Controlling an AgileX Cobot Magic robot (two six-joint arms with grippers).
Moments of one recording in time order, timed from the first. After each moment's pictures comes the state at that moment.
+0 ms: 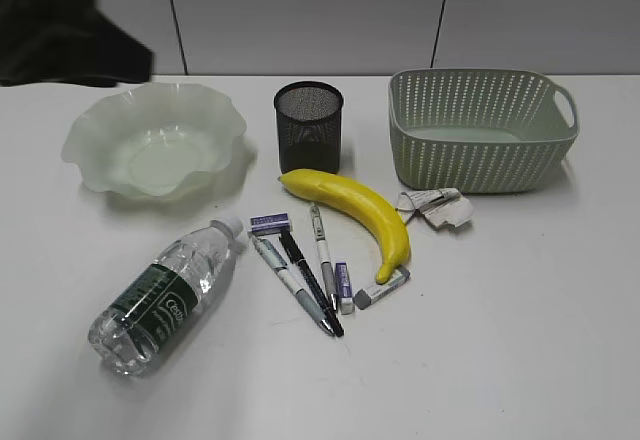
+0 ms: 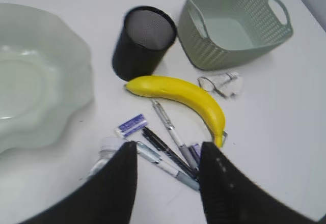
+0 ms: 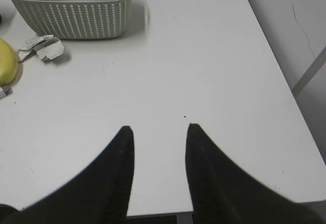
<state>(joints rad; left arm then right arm) -0.34 1.22 -0.96 -0.59 0.62 0.30 0.01 0.01 -0.51 -0.05 1.04 0.02</state>
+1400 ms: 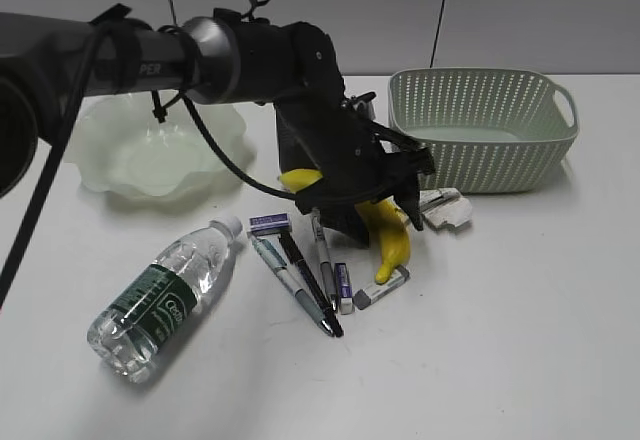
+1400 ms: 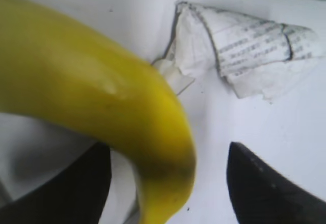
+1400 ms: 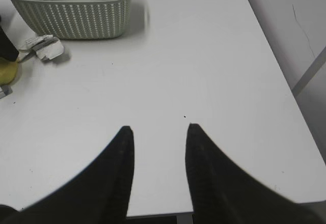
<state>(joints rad) -0.69 2.39 -1.88 -0.49 0.89 -0.37 0.01 0.01 -0.51 -0.05 1.04 0.02</state>
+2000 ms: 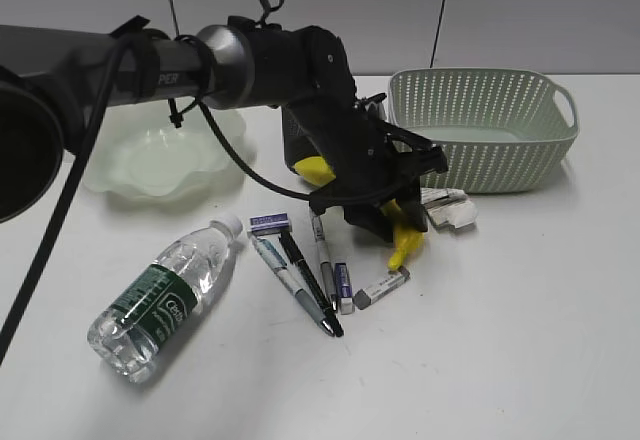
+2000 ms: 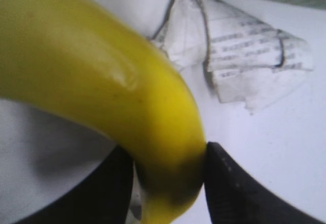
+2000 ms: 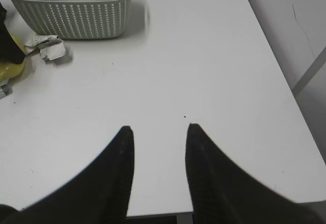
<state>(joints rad) -0.70 2.43 -1.94 -0.52 0.90 -0.37 0.01 0.01 -0.51 -0.05 1.04 0.02</state>
